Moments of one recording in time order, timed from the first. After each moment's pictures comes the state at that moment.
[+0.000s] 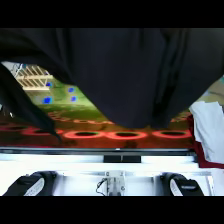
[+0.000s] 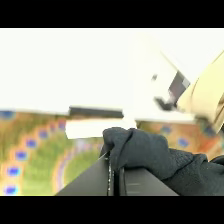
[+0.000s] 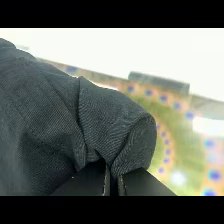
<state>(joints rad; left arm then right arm) -0.03 -0.89 1.97 1.28 -1.24 -1.73 -0.05 -0.66 1.55 -1.14 1.24 1.27</state>
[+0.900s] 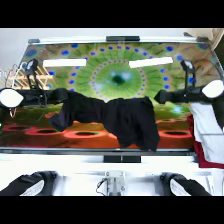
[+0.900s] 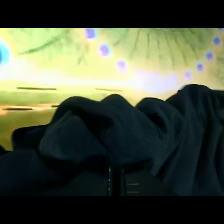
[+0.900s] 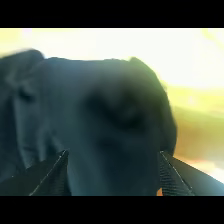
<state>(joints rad) -0.19 -1.05 1.04 1.15 -0.87 -1.67 -0.05 -1.15 1.16 -1.12 1.12 1.28</state>
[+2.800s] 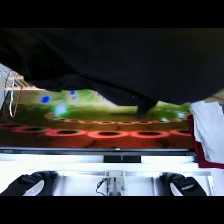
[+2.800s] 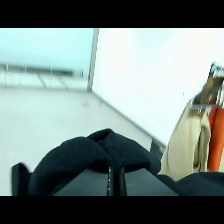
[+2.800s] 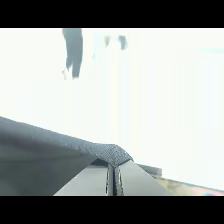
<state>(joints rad) -0.20 -0.94 2.08 1.27 -0.87 -1.56 0.23 -0.70 1.84 -1.51 1.03 1.51</state>
